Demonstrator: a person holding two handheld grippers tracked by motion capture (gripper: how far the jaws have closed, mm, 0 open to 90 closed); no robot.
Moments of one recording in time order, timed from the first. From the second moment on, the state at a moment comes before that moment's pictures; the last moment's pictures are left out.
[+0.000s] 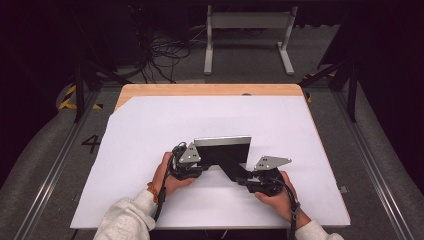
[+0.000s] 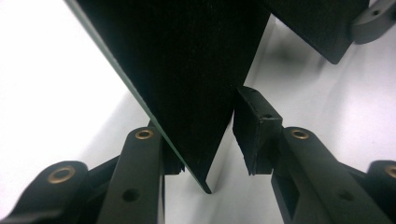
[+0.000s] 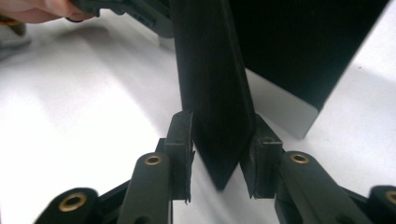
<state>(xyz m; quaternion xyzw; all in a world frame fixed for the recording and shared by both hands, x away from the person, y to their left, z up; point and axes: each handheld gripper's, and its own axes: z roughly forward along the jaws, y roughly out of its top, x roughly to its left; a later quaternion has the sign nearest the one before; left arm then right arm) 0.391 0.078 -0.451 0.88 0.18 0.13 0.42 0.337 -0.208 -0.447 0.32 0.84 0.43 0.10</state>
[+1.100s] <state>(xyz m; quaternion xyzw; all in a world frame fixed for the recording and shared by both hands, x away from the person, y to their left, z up) 0.393 0.098 -0.436 0.85 0.18 0.15 0.47 0.335 -0.212 -0.441 0.31 0.84 0.43 0.11</state>
